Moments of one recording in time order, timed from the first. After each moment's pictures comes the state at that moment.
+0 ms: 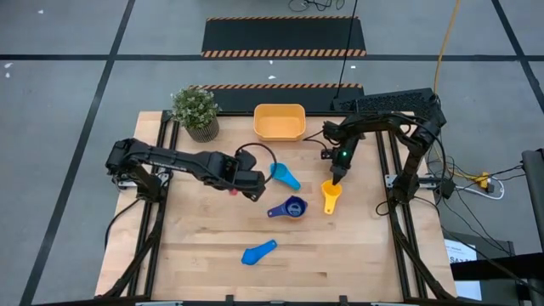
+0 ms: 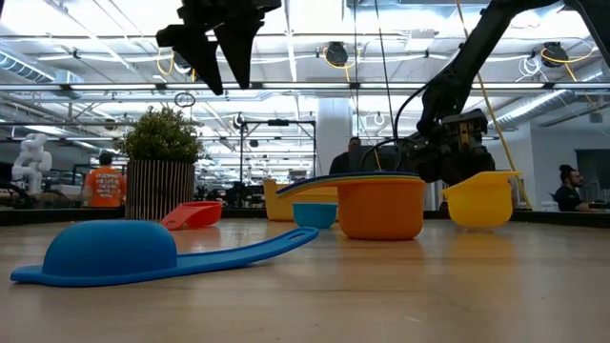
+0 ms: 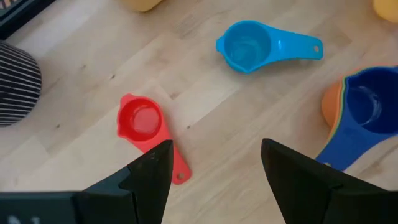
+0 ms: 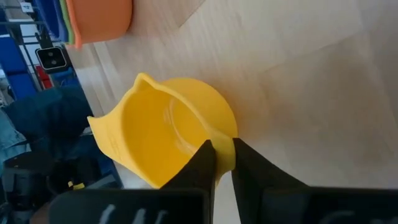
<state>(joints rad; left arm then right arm) -0.14 1.69 1.56 -1.22 -0.41 -0.99 -0.71 1.80 0.89 -1.02 -0.76 -0.35</state>
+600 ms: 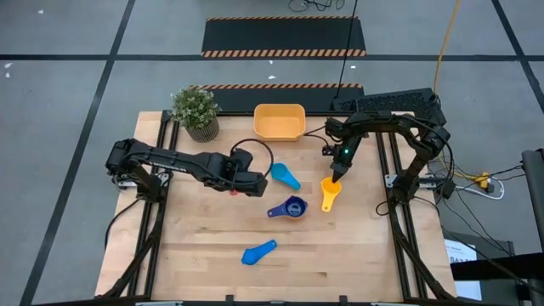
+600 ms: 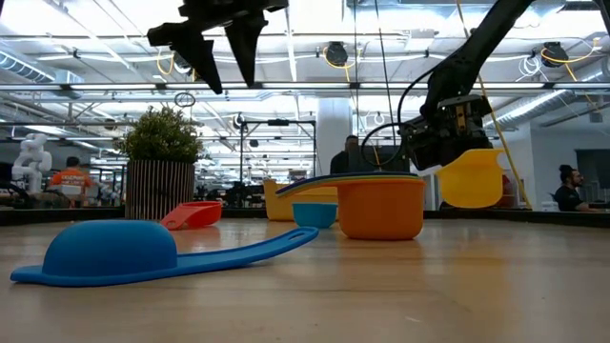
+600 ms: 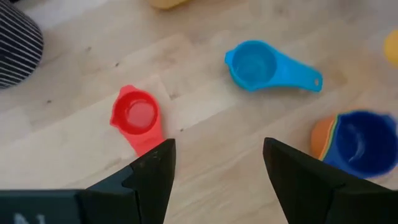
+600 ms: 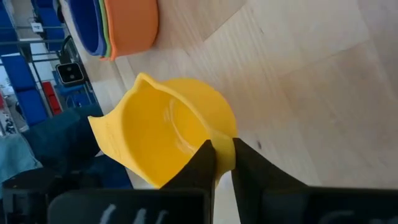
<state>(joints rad) -0.15 1.69 1.56 -1.21 -0.46 -1.22 -0.71 1.70 0.89 -1.03 -0.79 -0.27</state>
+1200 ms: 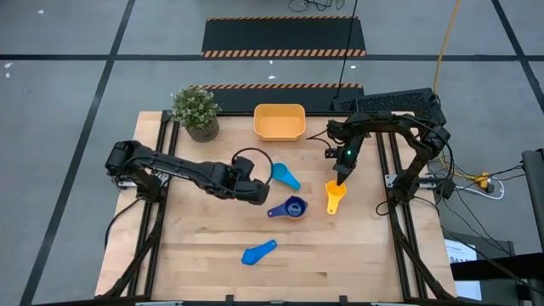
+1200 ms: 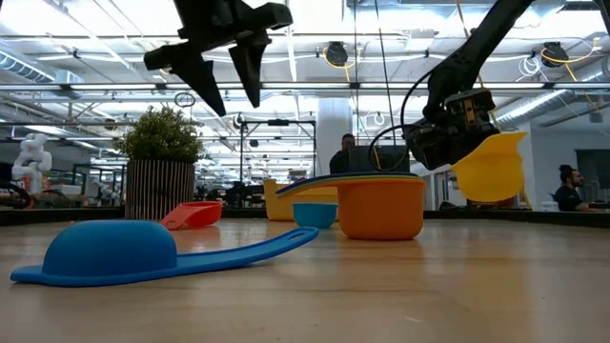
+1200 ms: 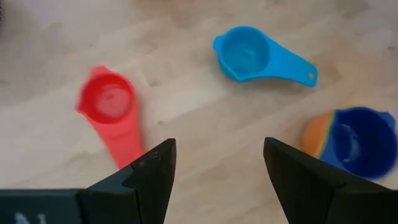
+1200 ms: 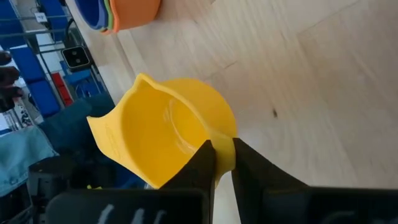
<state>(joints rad) -0.19 1.70 1.43 -1.03 -0.46 -1.29 -0.71 1.70 0.89 -1.15 -0.79 -0.30</state>
